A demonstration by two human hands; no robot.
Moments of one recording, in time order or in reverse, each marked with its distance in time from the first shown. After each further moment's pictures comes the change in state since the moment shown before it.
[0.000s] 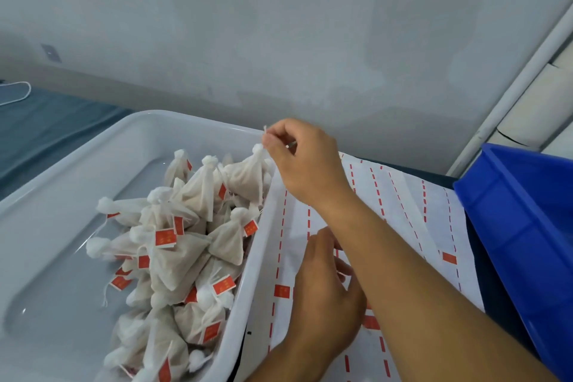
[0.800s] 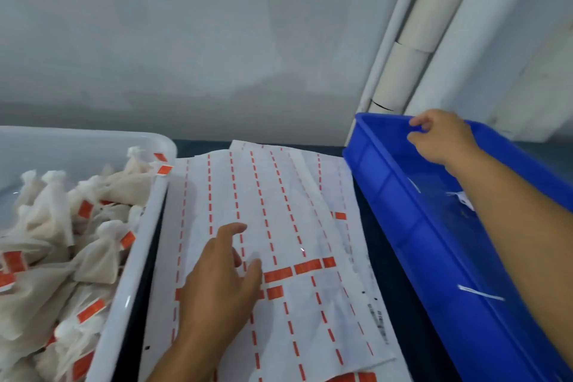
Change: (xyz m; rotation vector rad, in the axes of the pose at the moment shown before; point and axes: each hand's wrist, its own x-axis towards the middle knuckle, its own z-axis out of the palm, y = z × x) left_hand 0.004 -0.011 0.000 0.602 0.013 -0.051; right_hand -0.068 0.167 -0.313 -0.612 0.277 0.740
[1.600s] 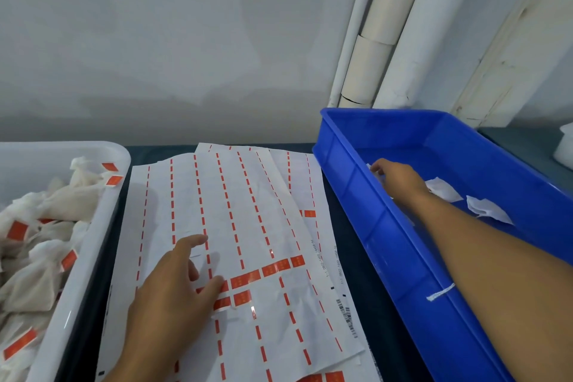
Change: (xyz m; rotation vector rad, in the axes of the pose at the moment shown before) left_hand 0.010 -0.011 -0.002 0.148 -0.108 0.024; right_hand -0.021 0.080 0.050 -0.284 -0.265 -0.080
